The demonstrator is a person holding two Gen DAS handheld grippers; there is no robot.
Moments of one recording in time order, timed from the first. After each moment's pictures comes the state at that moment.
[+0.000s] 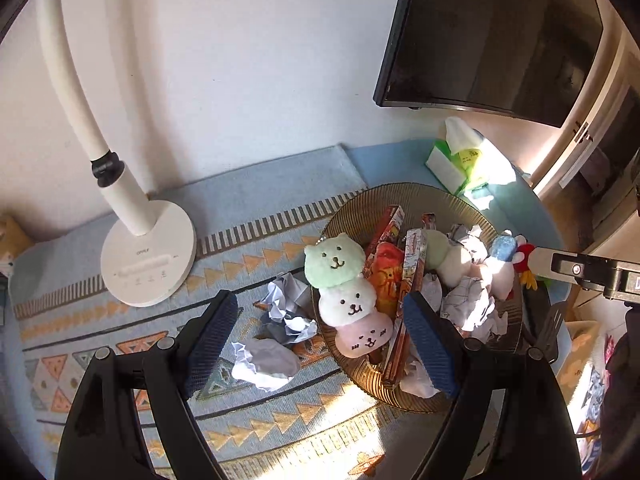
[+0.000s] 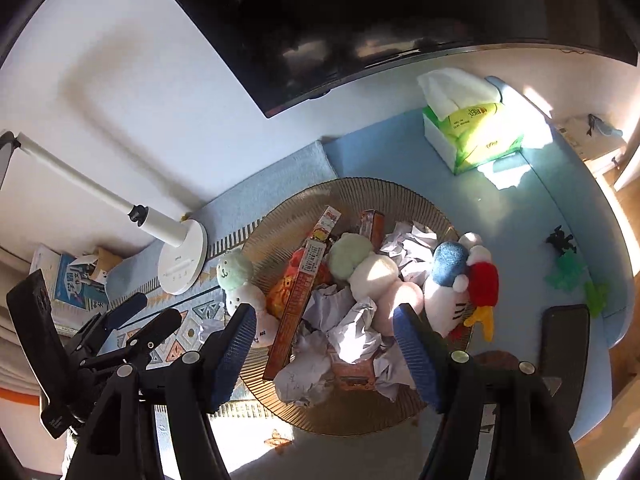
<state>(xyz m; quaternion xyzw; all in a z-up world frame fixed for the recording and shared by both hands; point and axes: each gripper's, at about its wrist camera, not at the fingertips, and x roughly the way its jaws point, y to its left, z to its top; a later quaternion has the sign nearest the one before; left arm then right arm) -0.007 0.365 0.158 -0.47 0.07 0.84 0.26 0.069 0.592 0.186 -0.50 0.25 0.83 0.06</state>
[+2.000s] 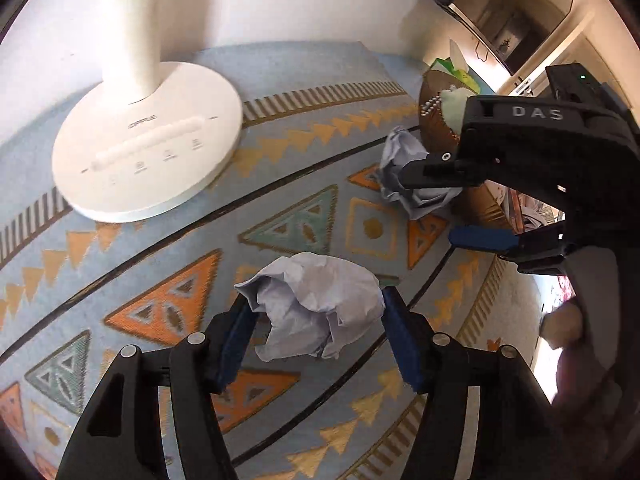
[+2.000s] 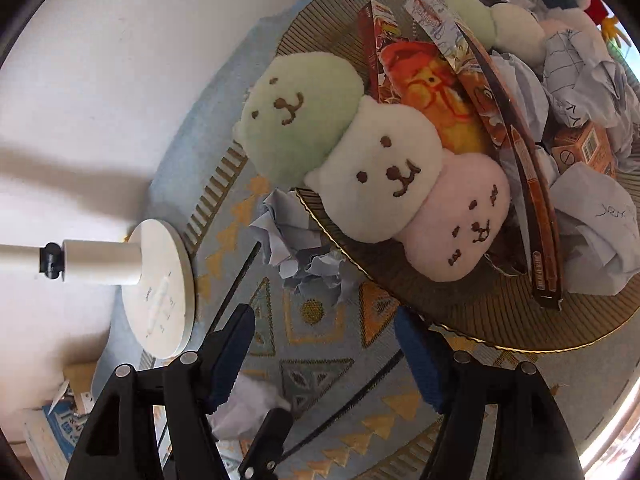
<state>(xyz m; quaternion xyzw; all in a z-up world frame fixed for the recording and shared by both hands) -0.065 0.214 0.026 -0.55 0.05 0.73 0.40 -0.026 0.420 0.047 -0.50 0.45 0.69 0.28</state>
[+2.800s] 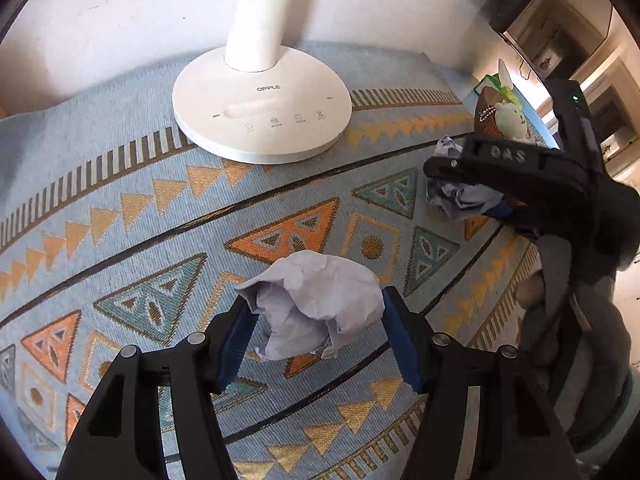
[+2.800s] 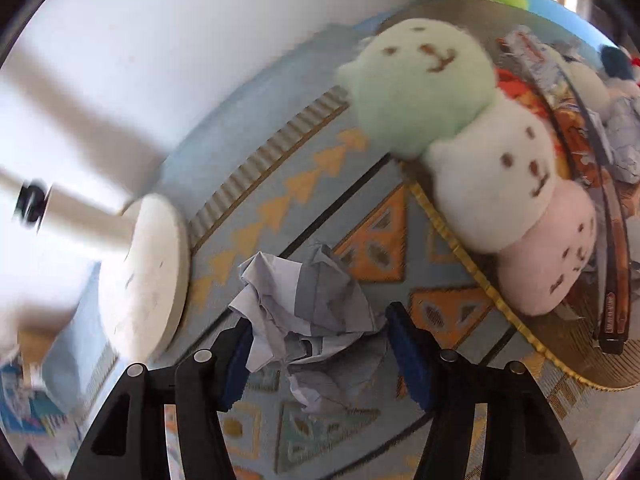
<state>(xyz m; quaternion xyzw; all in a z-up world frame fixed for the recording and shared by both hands) -0.069 0.156 0.029 -0.57 0.05 0.75 0.33 -0.052 0.395 0.028 -0.50 0.32 0.77 0.23</state>
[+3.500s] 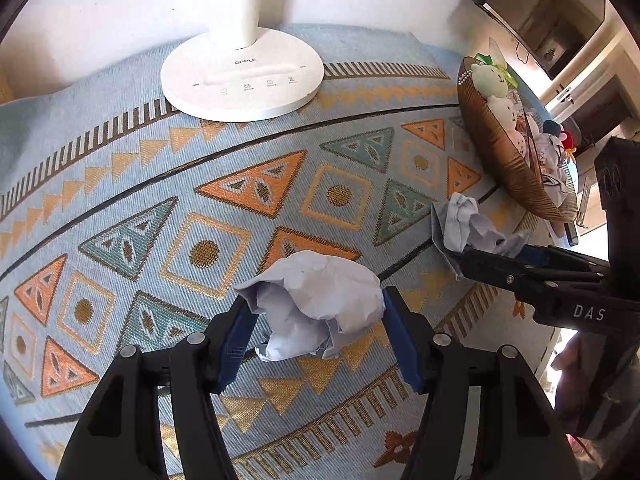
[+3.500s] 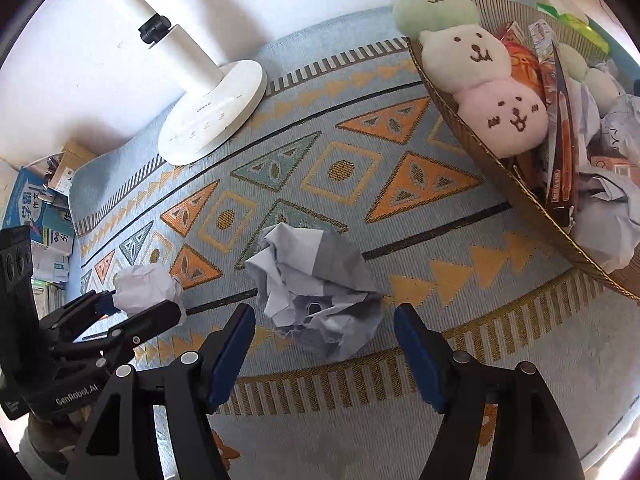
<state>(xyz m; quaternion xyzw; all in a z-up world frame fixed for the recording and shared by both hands) -0.023 0.168 0.029 -0.57 0.06 0.76 0.32 0.037 0.351 0.036 -0.56 0.23 0.80 0.07</state>
